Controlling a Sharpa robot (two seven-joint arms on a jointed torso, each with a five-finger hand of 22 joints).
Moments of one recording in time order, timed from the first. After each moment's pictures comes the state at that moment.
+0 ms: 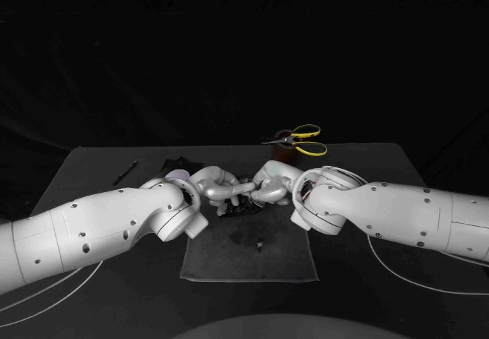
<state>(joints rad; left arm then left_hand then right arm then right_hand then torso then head) 1.15 -0.71 -0.11 1.53 -0.68 -0.31 -0.17 1.24 0.05 0.05 0.29 0.05 0.68 0.16 0.70 0.29 0.98 0.08 0.82 0.40 1.41 0.01 1.41 1.10 0.15 1.10 0.11 1.10 0.80 1.21 -0.67 -0.15 1.58 -1.03 -0.35 -0.34 1.06 -0.06 0.77 -0.08 0.47 1.04 0.09 0.28 0.41 1.46 -0.02 0.78 1.09 1.47 -0.07 1.48 1.31 0.10 1.27 0.03 1.21 1.11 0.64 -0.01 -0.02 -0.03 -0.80</state>
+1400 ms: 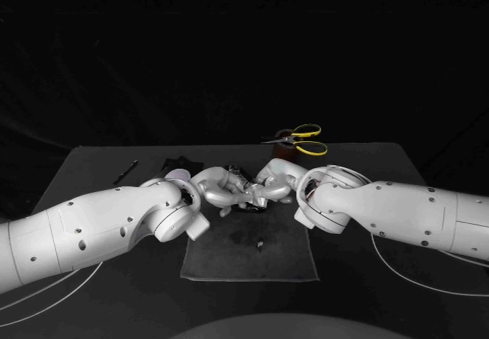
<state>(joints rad) 1.15 -0.72 -0.11 1.54 -0.59 -0.23 -0.09 1.42 -0.15 0.71 0.14 0.05 0.84 0.12 0.73 0.21 1.04 0.05 0.75 0.32 1.42 -0.02 1.42 1.13 0.15 1.12 0.08 1.19 0.90 1.20 -0.69 -0.15 1.58 -1.02 -0.36 -0.31 1.06 -0.05 0.77 -0.08 0.47 1.05 0.09 0.29 0.41 1.47 -0.02 0.78 1.09 1.47 -0.08 1.48 1.31 0.10 1.28 0.03 1.21 1.12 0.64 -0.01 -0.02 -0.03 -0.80</state>
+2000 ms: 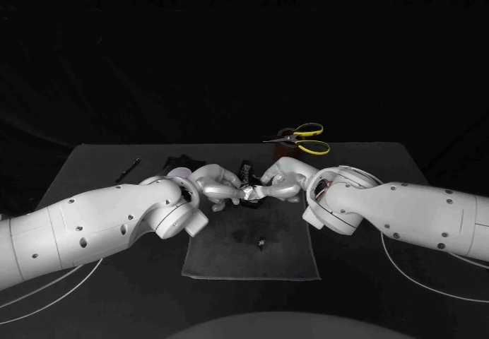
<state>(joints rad) 1.15 -0.73 -0.11 1.53 -0.61 -0.30 -0.14 1.13 -0.20 1.04 -0.07 0.10 0.90 0.09 0.76 0.21 1.10 0.01 0.86 0.36 1.47 -0.05 1.47 1.28 0.13 1.19 0.06 1.30 1.02 1.20 -0.74 -0.15 1.61 -1.00 -0.37 -0.27 1.06 -0.05 0.76 -0.08 0.44 1.05 0.09 0.29 0.41 1.47 -0.02 0.76 1.08 1.46 -0.08 1.48 1.31 0.10 1.28 0.03 1.21 1.11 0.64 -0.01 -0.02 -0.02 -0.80</state>
